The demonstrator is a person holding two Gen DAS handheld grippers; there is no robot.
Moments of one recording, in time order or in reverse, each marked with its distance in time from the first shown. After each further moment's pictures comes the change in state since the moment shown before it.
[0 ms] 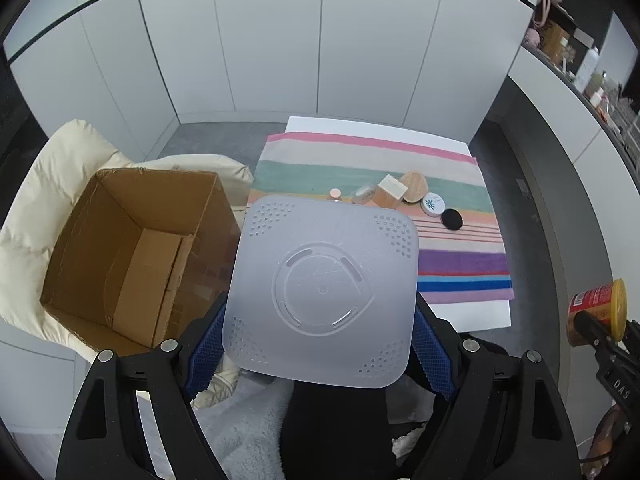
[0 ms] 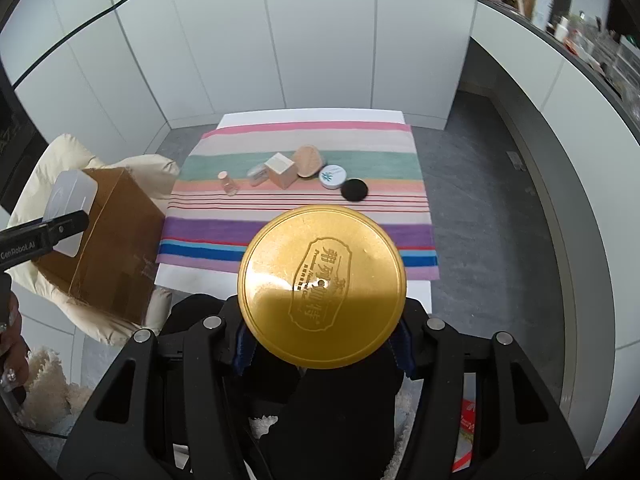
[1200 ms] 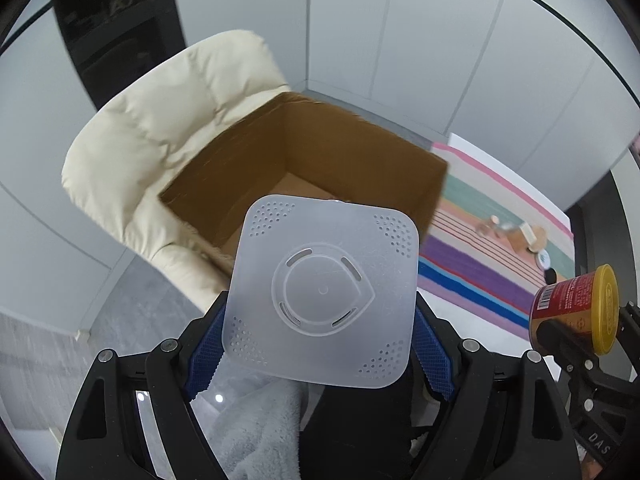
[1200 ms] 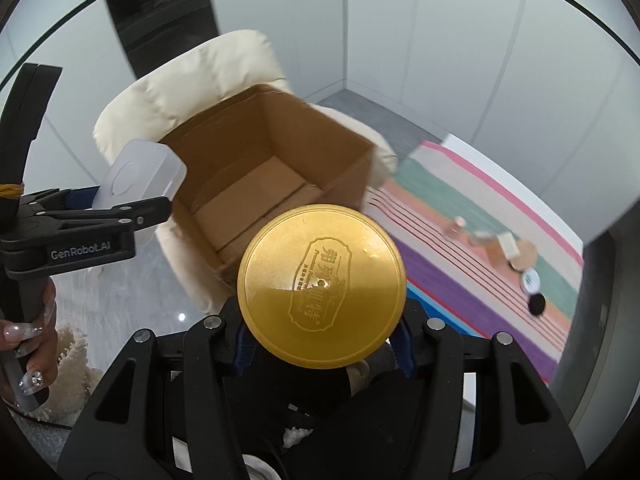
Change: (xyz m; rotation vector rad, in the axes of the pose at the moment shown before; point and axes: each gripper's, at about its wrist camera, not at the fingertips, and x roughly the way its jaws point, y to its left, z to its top) left arm -0.029 0.224 -0.082 -0.399 0.008 0.198; right arm 0.029 0.307 0.009 -0.595 0.040 0.332
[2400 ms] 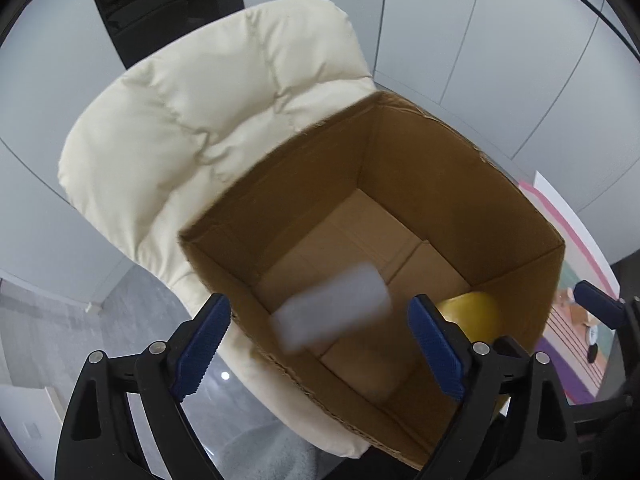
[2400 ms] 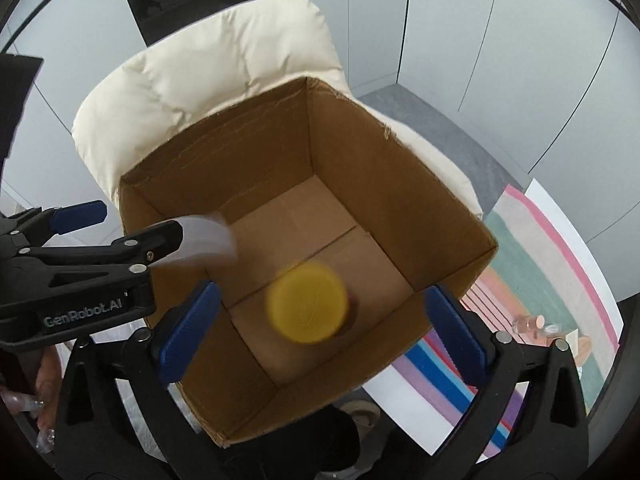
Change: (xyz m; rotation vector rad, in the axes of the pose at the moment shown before) left arm 0.094 0.079 0.085 -0.161 0.049 0.131; right arm 0.147 0.045 0.113 -0.128 0.060 0.091
